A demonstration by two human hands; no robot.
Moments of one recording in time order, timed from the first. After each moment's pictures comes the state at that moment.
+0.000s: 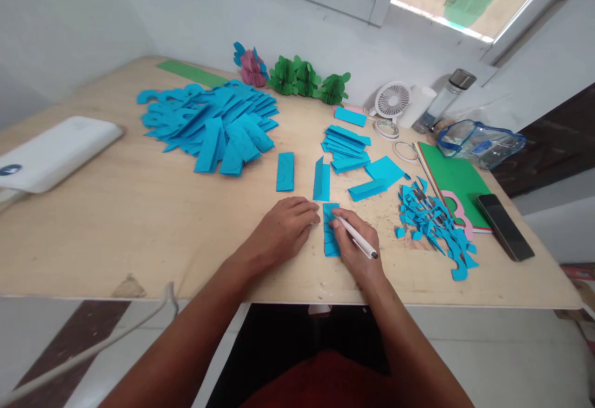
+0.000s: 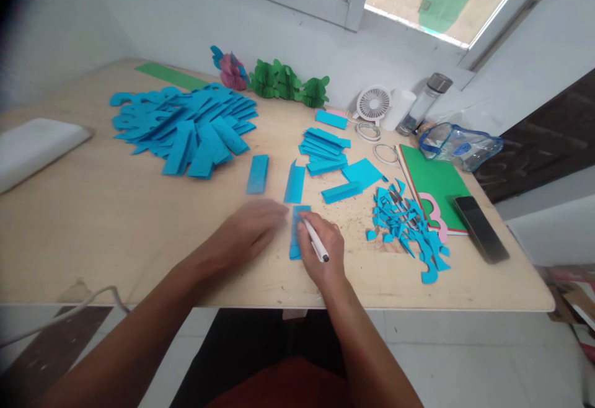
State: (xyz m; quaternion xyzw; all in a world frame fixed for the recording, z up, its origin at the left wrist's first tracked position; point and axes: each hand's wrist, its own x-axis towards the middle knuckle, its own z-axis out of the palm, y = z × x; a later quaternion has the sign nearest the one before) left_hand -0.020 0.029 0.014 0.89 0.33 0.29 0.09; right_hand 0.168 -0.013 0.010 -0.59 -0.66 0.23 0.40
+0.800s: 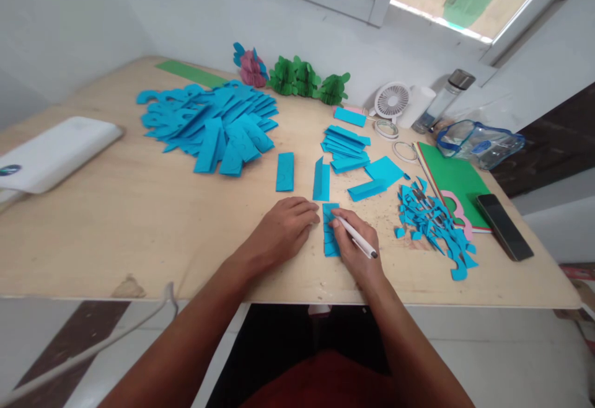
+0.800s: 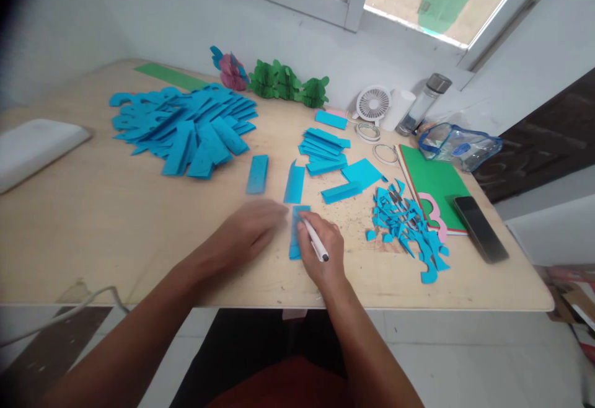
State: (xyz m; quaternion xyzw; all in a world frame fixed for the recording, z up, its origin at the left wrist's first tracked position) left_hand -0.021 0.029 0.012 0.89 0.32 0.29 0.10; right_hand 0.168 -0.013 0.010 -0.59 -0.66 0.23 0.40
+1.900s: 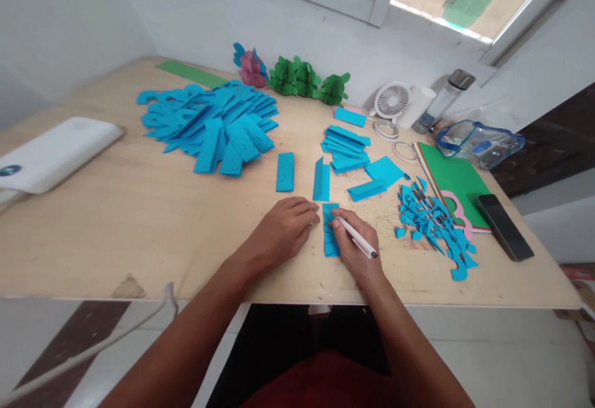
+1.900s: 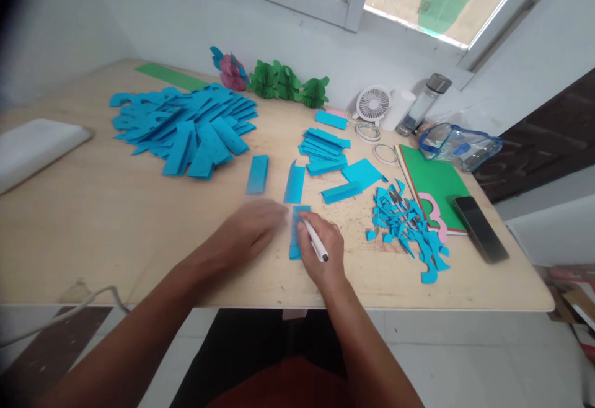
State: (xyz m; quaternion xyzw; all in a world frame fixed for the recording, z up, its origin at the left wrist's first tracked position) left_hand -0.020 0.029 0.016 0.89 0.33 0.29 0.11; right_hand 0.168 -0.013 0.011 -0.59 -0.66 0.23 0.40
